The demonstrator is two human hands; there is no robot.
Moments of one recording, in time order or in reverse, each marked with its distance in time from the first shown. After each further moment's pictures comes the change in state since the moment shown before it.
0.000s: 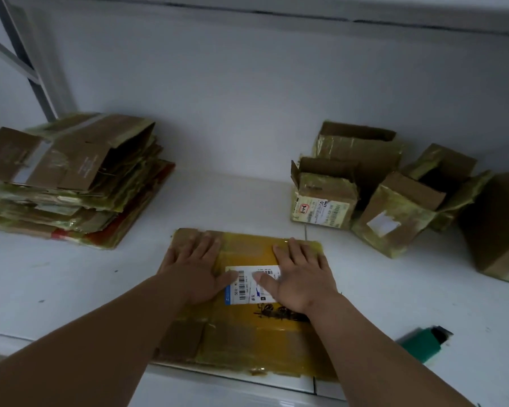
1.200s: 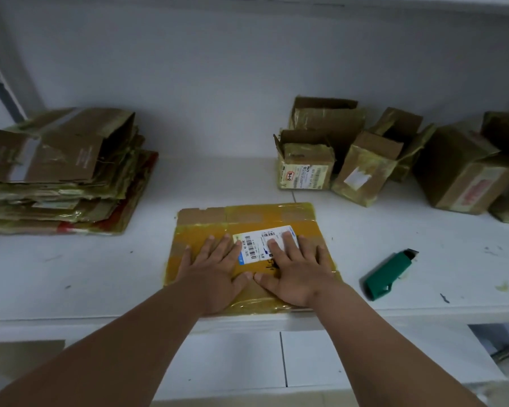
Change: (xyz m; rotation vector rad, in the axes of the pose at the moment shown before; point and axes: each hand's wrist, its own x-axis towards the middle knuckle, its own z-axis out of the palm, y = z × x) left_hand -0.075 0.006 0.021 0.119 0.001 0.233; right_hand -0.090 -0.048 0.018 0.037 -0.098 0.129
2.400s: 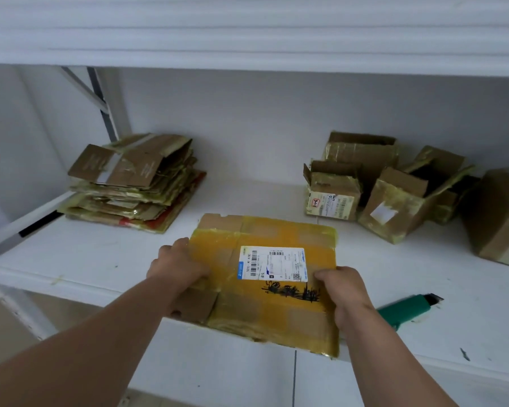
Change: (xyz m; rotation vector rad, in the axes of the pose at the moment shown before) left_hand -0.062 -0.015 -0.049 -0.660 0.262 -0.696; right_hand -0.019 0.040 -0.030 1.331 0.162 0.365
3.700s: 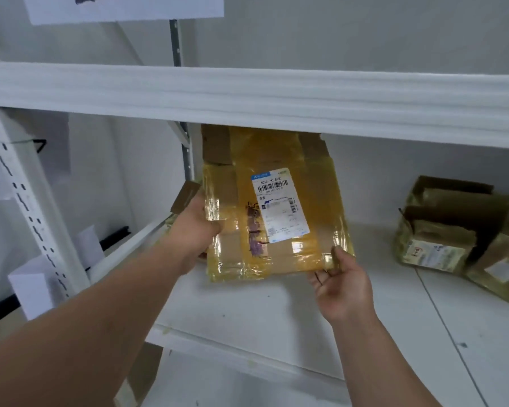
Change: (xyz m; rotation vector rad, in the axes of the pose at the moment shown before) left_hand 0.108 -0.090 -0.191 -0.806 0.019 0.395; right_hand -0.056 -0.085 0.230 1.026 -0.414 -0.123
